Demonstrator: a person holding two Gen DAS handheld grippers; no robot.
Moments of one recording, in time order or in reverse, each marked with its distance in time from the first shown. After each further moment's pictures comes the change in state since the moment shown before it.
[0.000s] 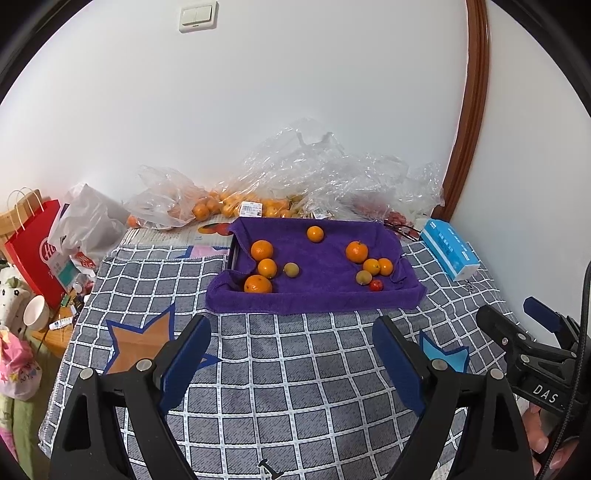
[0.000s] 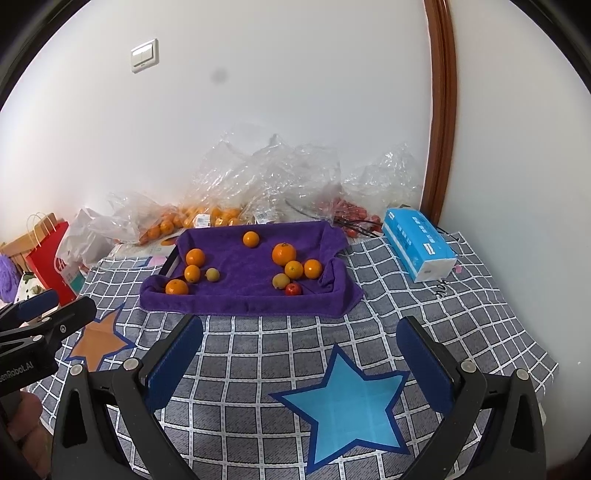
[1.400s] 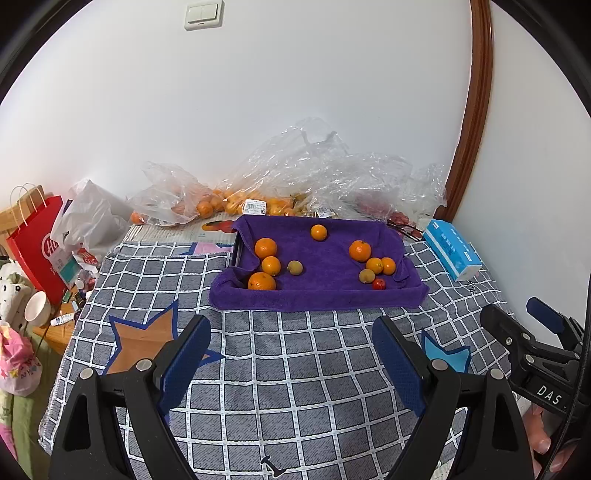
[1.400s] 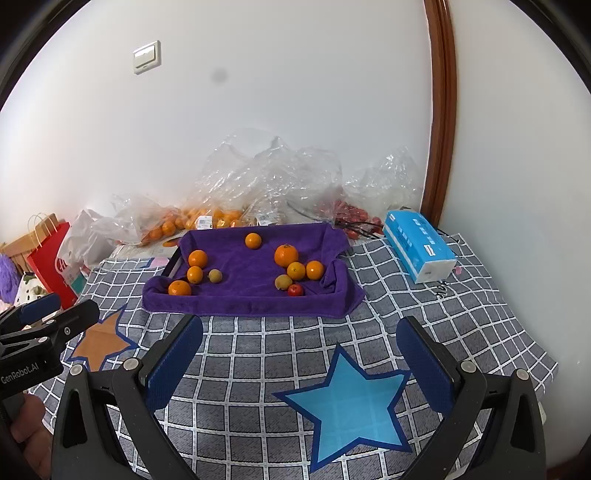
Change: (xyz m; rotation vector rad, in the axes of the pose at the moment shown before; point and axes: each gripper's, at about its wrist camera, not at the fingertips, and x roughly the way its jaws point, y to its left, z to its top) left arm -0.002 0.003 -0.001 -0.008 0.002 0.004; right arm -0.005 0.002 0.001 0.001 -0.005 0.001
